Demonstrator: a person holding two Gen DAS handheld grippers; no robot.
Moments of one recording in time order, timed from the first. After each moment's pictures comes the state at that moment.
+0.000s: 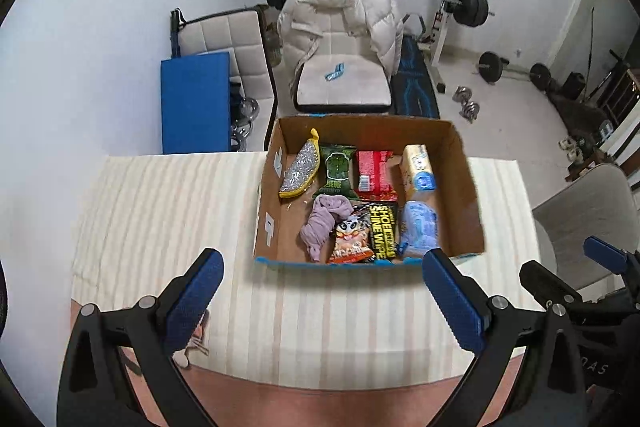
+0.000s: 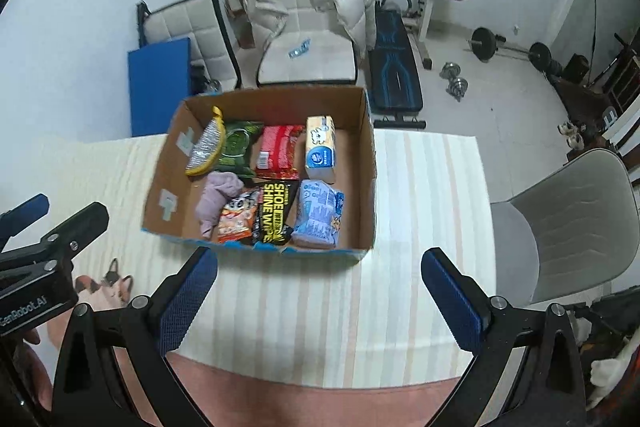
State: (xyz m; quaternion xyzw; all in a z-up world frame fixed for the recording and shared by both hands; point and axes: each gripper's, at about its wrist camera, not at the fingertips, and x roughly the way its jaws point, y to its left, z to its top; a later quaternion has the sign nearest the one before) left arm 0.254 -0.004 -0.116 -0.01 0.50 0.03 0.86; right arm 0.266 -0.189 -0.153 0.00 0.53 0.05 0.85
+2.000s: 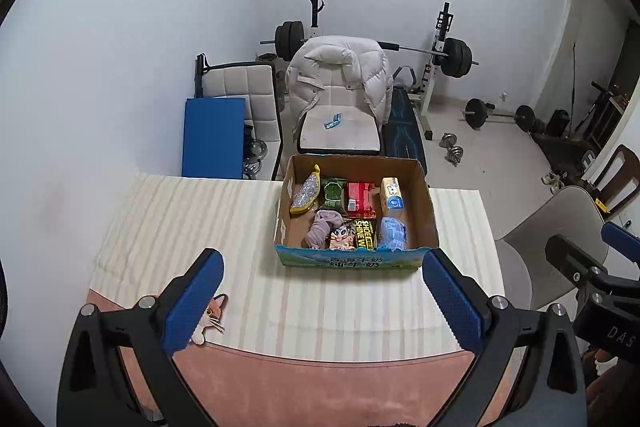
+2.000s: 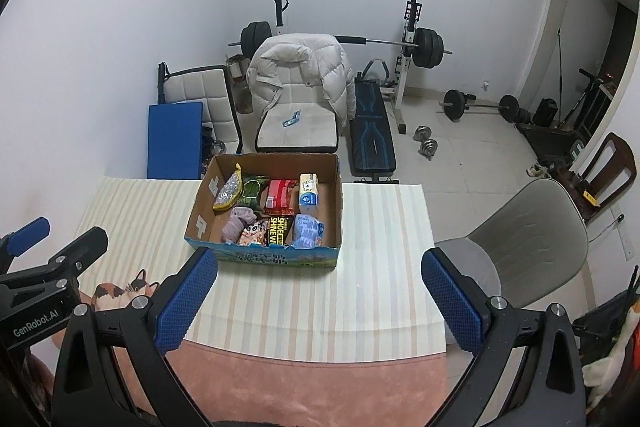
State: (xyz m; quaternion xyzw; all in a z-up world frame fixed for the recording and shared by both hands) left arm 0.128 -0.001 -0.016 -0.02 0.42 0.03 0.91; right arm 0.128 -0.194 -0.008 -0.01 0.42 0.02 0.91
